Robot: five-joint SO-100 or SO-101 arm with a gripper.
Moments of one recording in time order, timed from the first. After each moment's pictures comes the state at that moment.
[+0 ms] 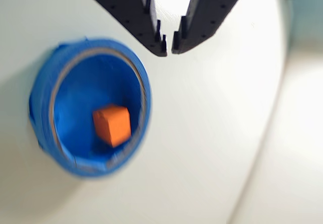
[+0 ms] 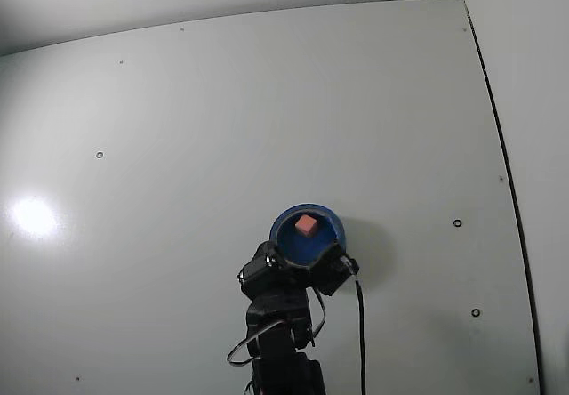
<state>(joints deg) -6.9 186.2 178.9 27.3 -7.7</state>
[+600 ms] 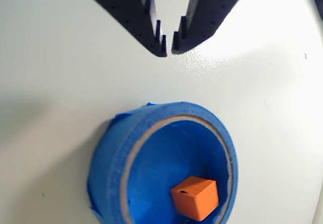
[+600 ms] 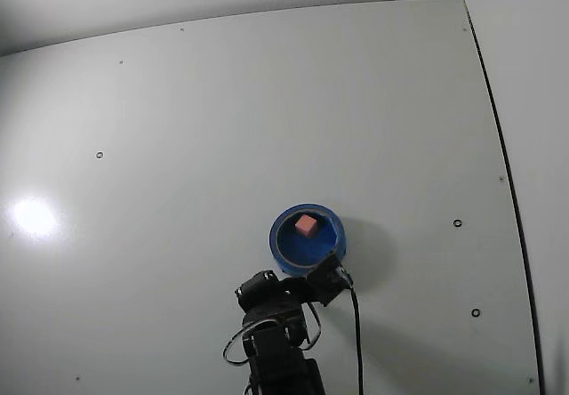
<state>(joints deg) -10.6 180.2 180.4 34.5 2.6</state>
